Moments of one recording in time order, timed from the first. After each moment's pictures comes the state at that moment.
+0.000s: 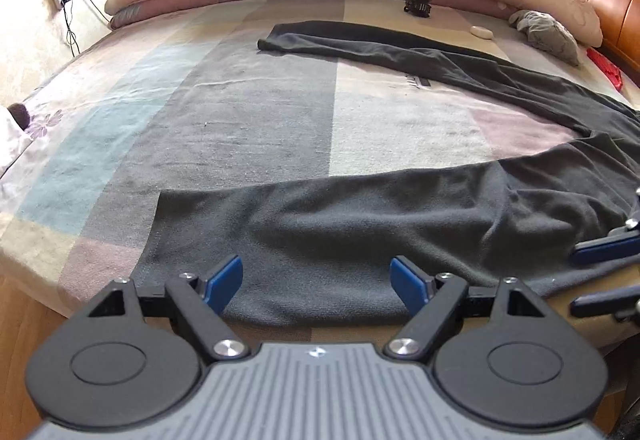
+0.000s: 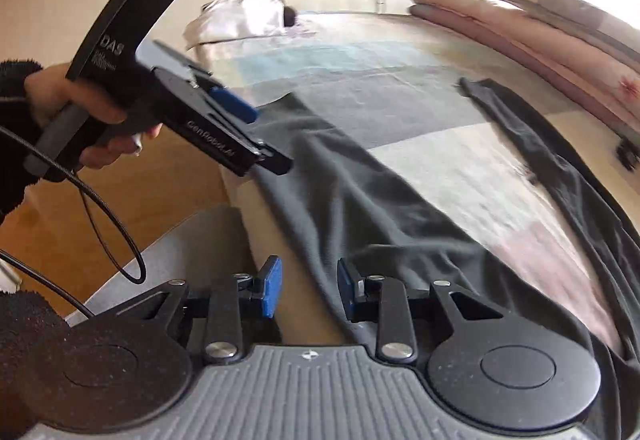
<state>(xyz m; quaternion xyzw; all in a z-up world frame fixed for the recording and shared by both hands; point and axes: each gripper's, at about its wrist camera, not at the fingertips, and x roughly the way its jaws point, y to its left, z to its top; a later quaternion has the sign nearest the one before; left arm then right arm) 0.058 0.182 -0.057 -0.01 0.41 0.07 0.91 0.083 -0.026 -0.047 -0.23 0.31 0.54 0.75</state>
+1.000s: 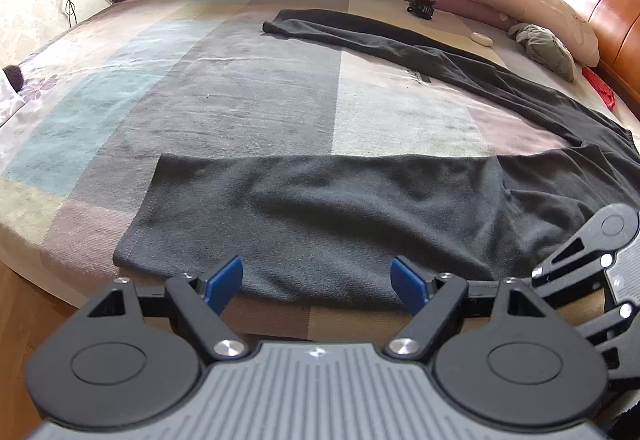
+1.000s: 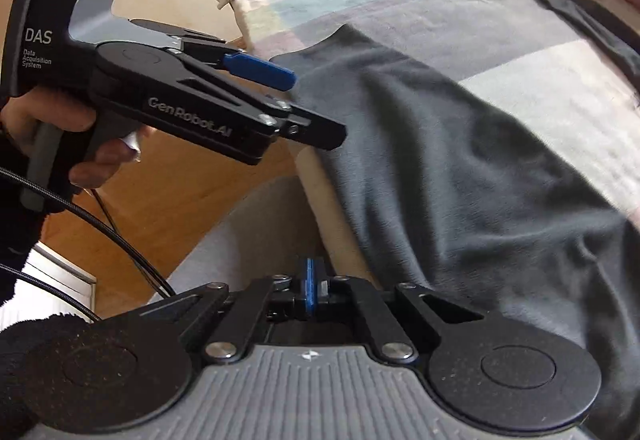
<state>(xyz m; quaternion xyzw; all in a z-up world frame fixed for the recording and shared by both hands) 0.049 0.197 -0.069 -0.05 0.42 0.05 0.91 0.105 0.018 -0.082 -0.17 0.43 0.57 0.67</state>
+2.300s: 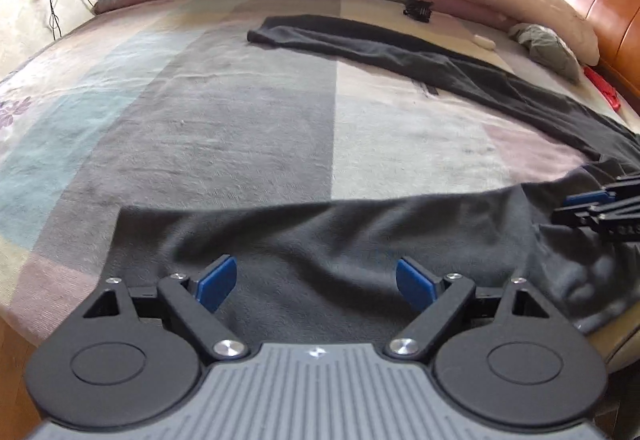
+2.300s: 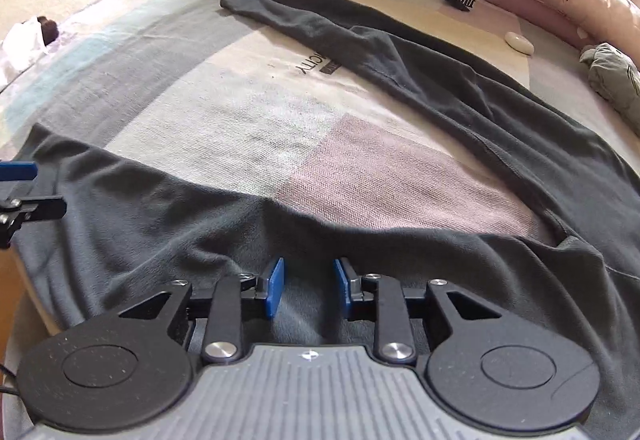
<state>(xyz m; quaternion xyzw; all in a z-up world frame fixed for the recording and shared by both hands) 0.100 0.205 -0.089 -0.04 0.42 0.05 0.91 0.210 -0.051 -0.082 -0.13 0.44 0.25 0.85</state>
